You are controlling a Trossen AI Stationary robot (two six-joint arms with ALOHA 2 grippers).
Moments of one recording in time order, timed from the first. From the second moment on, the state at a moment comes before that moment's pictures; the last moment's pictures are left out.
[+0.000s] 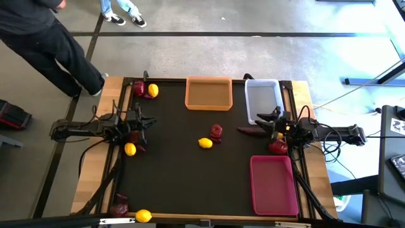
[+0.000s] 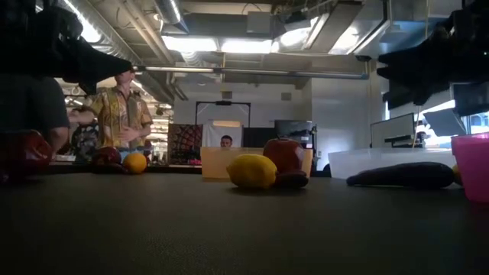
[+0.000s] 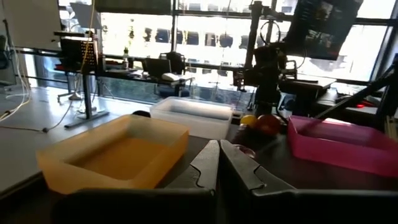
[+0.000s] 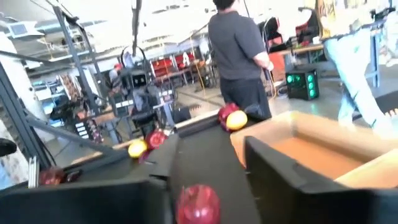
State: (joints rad) left arm 0.00 0.01 0.01 0.06 -0.33 -0.07; right arm 0.04 0.04 0.01 0.17 0.33 0.21
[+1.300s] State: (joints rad) left arm 0.04 0.01 0.01 0.06 -0.38 -0.27; right arm 0.04 1.18 0.50 0.34 0.35 -0.11
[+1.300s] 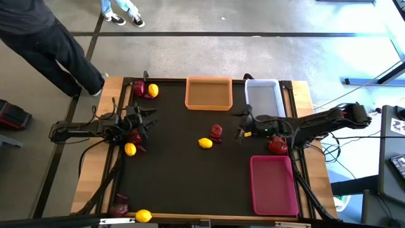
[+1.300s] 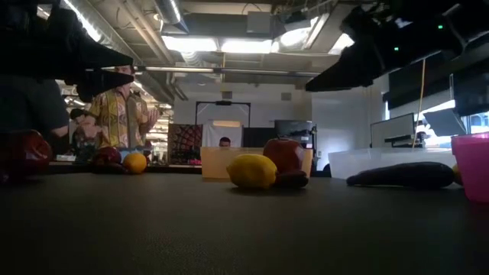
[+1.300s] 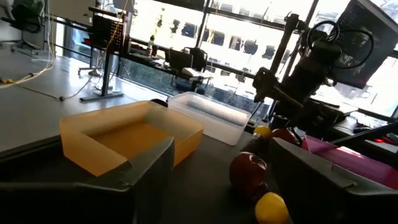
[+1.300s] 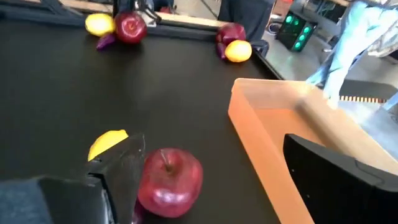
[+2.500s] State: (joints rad) left arm 0.04 0.01 0.01 0.06 -0.39 -0.27; right arm -0.03 1.62 0.56 0.58 0.22 0.07
